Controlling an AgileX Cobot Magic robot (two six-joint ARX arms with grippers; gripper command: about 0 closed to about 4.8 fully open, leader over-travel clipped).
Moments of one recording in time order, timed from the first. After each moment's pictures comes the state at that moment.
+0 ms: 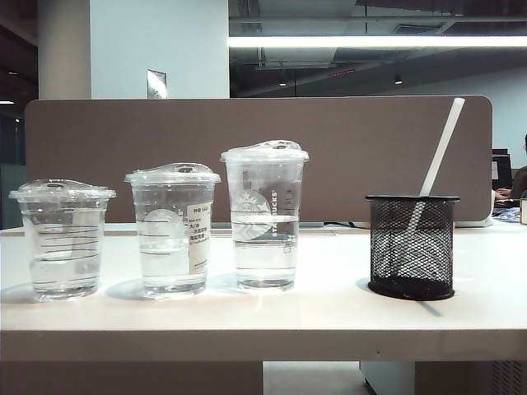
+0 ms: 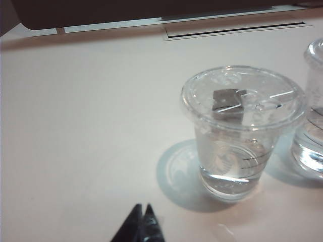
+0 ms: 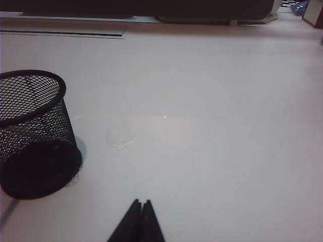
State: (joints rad) left arm -0.03 0.01 0.01 -0.18 0.05 0.10; right arm 0.09 0.00 0.01 -0.19 0.07 -0.02
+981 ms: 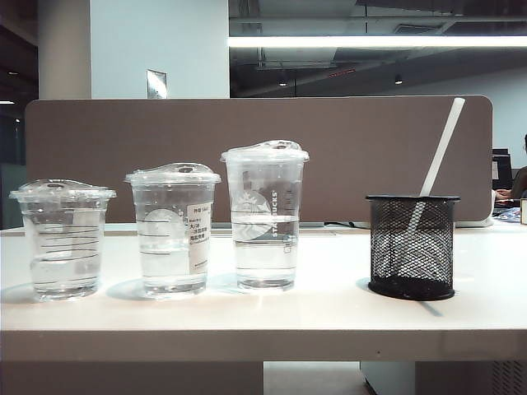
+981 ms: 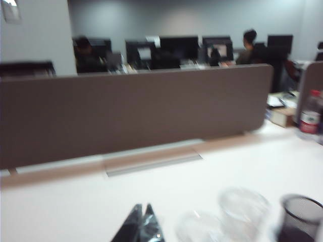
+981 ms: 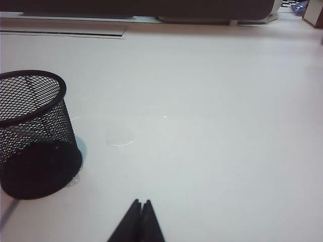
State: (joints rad) left arm -0.19 0.08 0.80 -0.56 0.17 0.01; right arm 0.09 0.00 0.01 -0.19 0.07 -0.02
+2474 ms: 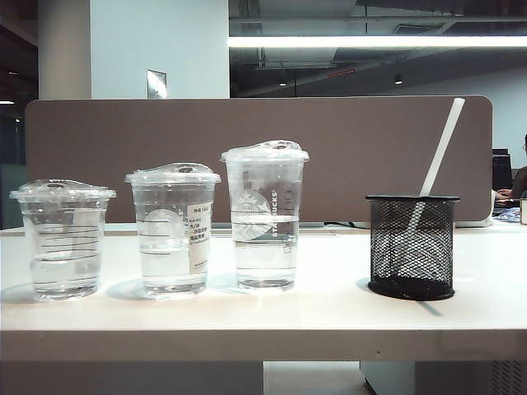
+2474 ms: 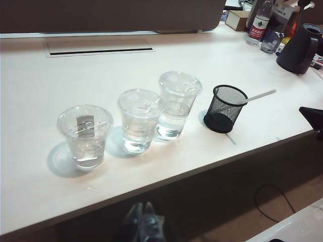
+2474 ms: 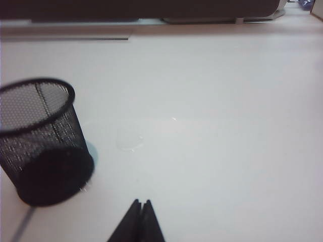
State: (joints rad) left arm -0.18 0.08 1.10 -1.28 0.33 -0.06; right arm 0.09 0.00 0.01 -0.18 0.05 0.03
